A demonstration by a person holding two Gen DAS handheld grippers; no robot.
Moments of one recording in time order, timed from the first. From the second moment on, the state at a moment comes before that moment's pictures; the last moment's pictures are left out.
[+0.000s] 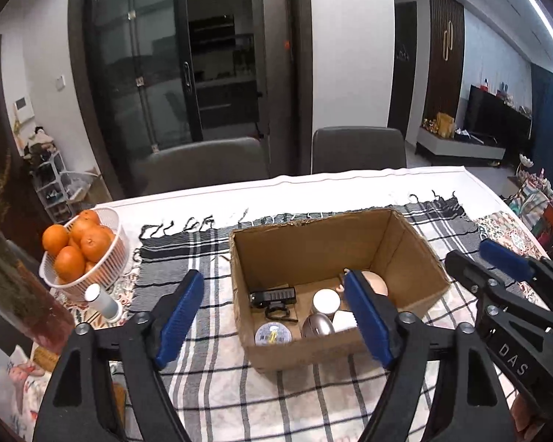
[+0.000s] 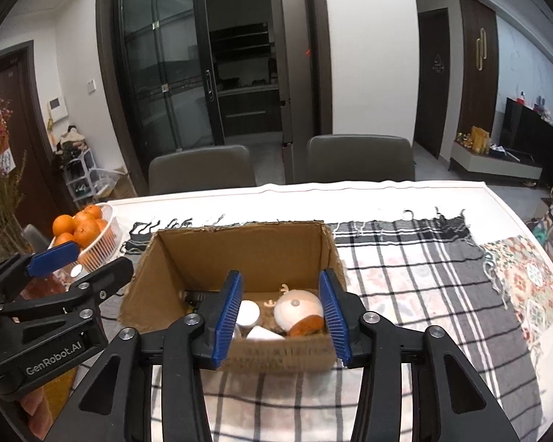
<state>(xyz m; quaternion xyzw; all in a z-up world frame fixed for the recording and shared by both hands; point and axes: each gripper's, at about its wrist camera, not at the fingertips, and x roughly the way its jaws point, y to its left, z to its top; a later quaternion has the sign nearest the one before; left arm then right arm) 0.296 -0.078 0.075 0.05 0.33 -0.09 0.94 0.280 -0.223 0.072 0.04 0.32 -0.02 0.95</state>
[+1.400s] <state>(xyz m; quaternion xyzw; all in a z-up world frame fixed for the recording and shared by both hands) 0.071 -0.038 0.081 0.03 0.24 -0.03 0.97 0.060 -0.204 0.096 0.03 0.25 -0.09 0.96</state>
